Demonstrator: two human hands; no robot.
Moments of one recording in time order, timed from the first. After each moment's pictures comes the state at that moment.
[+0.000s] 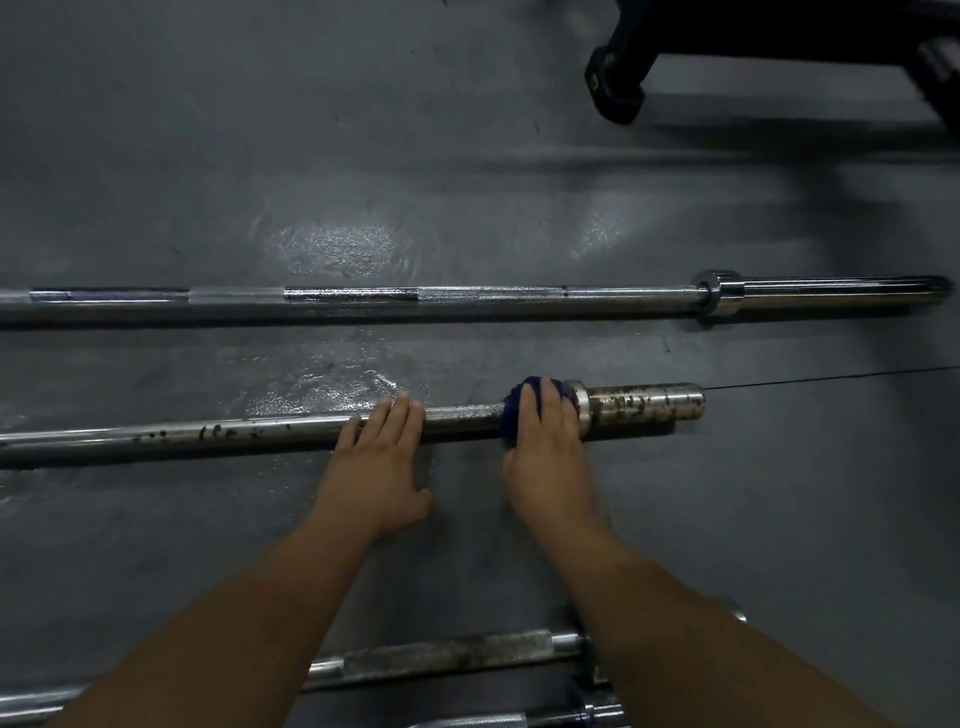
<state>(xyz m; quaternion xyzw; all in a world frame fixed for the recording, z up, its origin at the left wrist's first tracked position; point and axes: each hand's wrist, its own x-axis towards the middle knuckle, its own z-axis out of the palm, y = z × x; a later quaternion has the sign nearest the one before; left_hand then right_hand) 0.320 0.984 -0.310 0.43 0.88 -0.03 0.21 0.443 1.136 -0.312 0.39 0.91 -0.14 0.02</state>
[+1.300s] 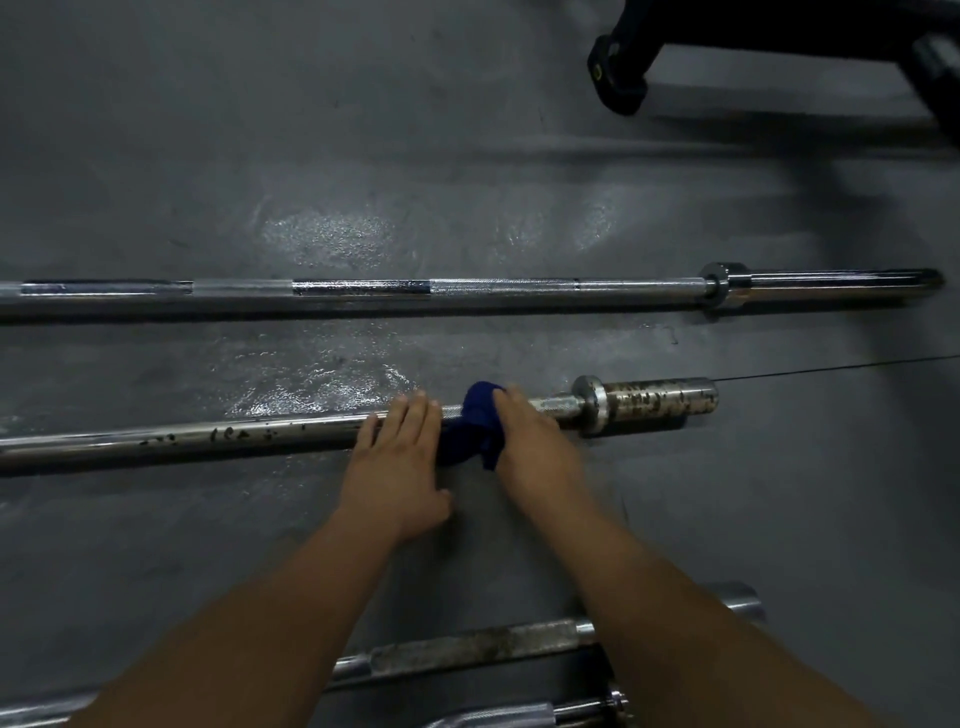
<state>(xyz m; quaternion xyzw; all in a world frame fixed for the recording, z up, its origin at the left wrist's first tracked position) 0.319 0.979 -0.309 0.44 0.87 0.00 0.23 0.420 1.120 -0.303 0.35 0.91 -0.21 0.11</state>
